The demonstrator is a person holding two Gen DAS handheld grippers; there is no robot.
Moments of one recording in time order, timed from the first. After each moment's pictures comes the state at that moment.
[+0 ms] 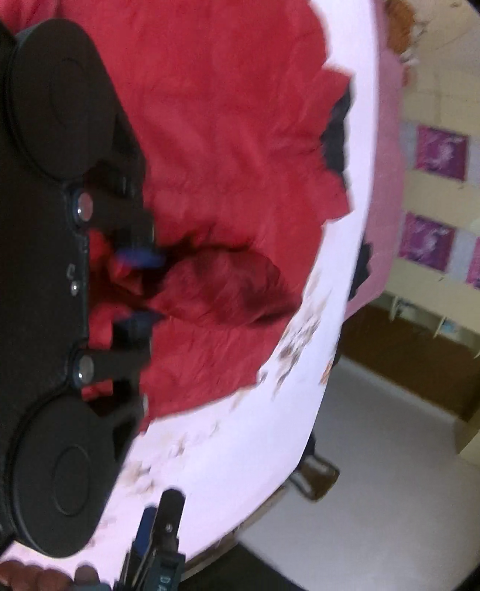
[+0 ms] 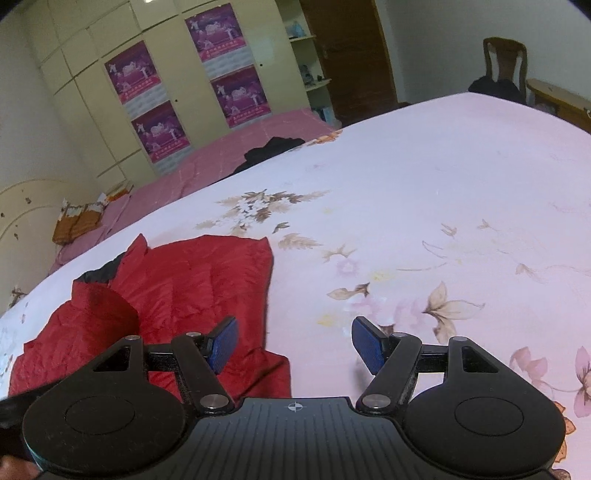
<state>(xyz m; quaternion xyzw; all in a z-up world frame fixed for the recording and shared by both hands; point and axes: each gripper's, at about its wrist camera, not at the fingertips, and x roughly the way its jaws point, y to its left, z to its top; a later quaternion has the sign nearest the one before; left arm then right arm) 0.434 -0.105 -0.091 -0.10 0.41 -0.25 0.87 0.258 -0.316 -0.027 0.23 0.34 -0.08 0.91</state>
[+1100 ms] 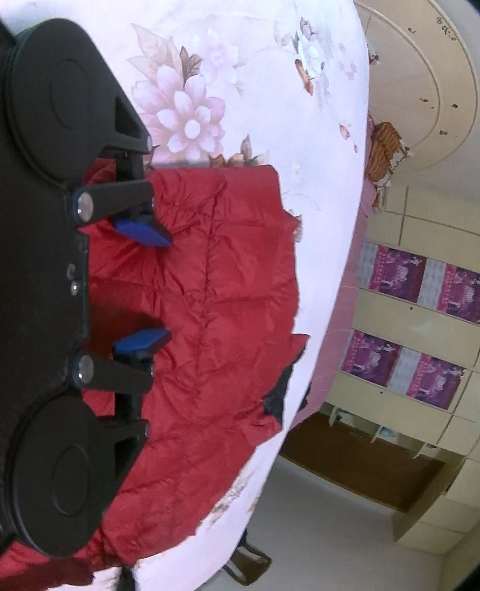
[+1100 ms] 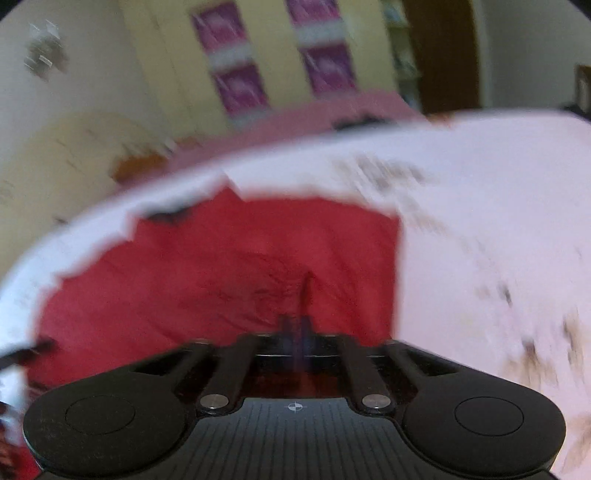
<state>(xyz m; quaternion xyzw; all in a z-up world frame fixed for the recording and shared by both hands) 0.403 0.117 -0.106 -0.10 0.35 -0.06 0.93 0.305 -0.245 -0.083 0.16 0.41 0.00 0.90</state>
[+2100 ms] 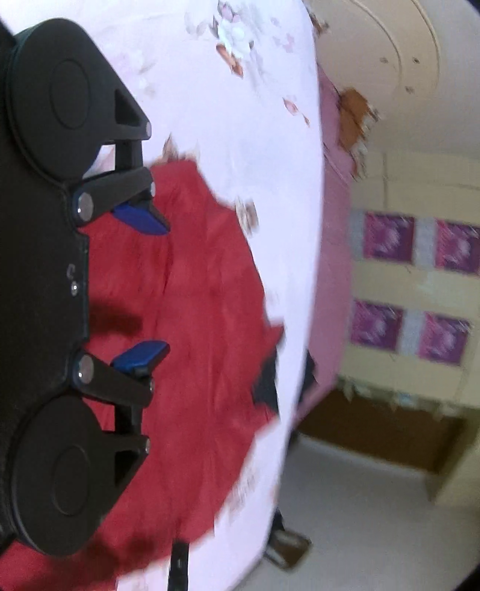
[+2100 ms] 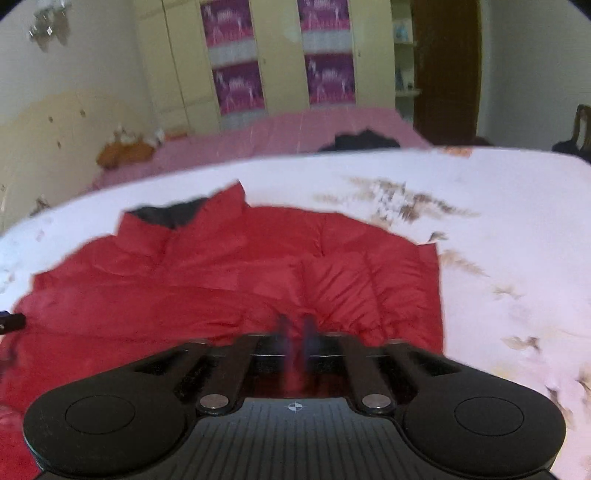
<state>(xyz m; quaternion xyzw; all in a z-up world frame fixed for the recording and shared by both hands) 0.415 0.115 -0.074 -0.03 0.33 -0.13 0.94 0.319 -0.185 -0.044 0.09 0.34 0.01 0.94</state>
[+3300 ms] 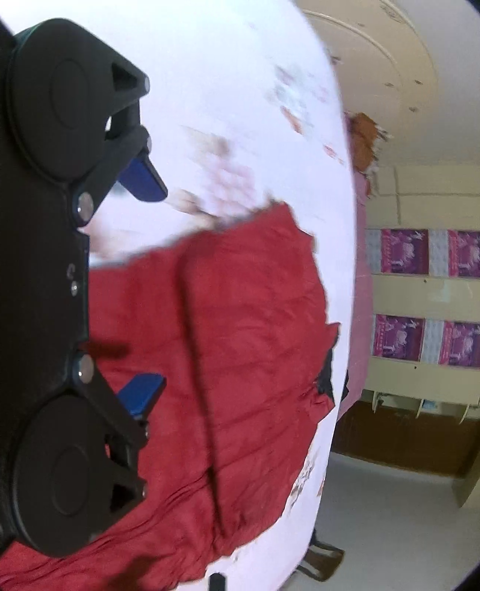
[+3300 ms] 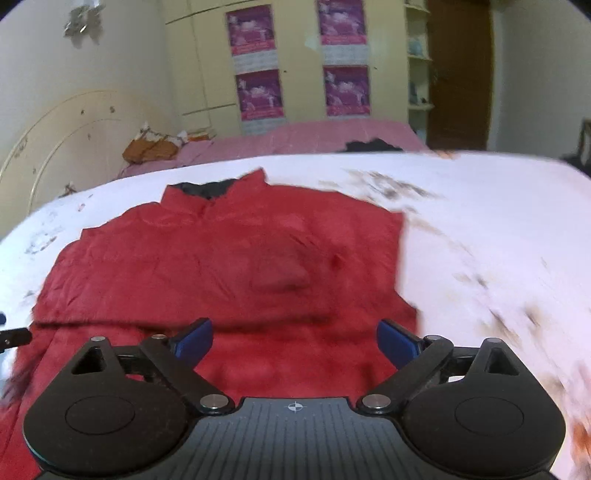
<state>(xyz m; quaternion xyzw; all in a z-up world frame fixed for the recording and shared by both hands) 0.287 0.128 -0.079 -0.01 0.37 -0.07 0.92 0.217 -0.213 -0.041 0.10 0.36 0.03 0.93</state>
